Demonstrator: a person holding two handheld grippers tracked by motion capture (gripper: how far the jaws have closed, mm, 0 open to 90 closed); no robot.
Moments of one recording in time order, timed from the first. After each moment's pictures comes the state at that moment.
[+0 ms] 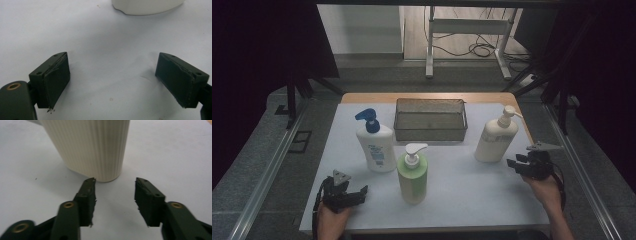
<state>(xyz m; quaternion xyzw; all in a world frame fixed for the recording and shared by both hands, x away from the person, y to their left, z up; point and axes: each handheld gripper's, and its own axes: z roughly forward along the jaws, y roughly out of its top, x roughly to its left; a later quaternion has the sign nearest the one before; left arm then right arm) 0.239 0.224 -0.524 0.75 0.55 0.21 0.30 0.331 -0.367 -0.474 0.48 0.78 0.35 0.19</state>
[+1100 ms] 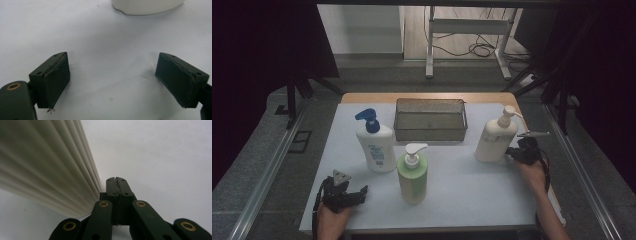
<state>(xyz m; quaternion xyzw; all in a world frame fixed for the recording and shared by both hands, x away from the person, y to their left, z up) 0.239 0.225 -0.524 0.75 0.55 0.21 0.30 0.395 -0.365 -0.505 0.51 0.77 0.34 0.16</state>
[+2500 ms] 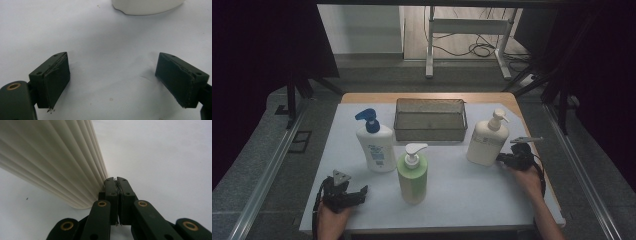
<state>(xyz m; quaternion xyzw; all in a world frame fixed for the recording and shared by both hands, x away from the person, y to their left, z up) 0.239 0.225 -0.524 0.75 0.55 0.21 0.30 0.376 -0.343 -0.510 0.48 0.79 0.36 0.12</state>
